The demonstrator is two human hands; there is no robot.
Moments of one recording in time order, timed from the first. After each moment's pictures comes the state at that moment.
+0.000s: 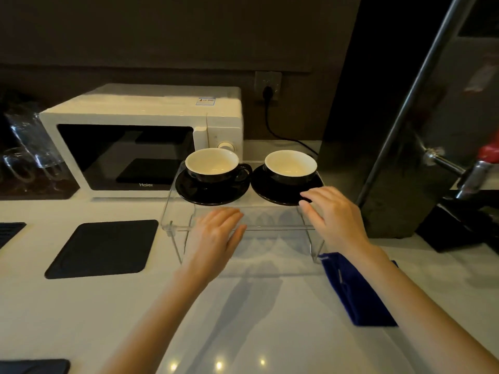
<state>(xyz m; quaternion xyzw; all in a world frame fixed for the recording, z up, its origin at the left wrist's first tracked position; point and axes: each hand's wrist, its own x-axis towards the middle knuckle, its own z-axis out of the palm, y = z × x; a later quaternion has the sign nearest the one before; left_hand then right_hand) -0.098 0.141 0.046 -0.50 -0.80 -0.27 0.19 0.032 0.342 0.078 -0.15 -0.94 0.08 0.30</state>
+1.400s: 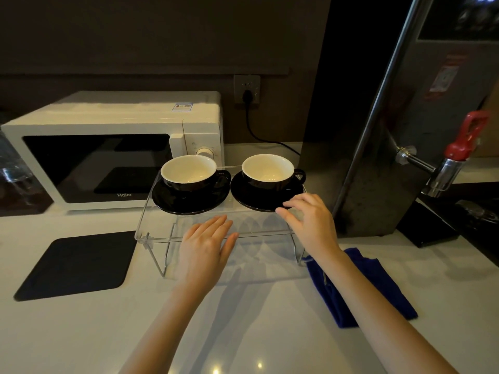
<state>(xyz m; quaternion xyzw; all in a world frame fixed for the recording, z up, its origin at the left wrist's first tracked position) -0.086 0.164 0.038 -0.47 -0.84 -0.23 0.16 0.023 0.346 0.061 -0.22 -0.88 0.22 0.34</state>
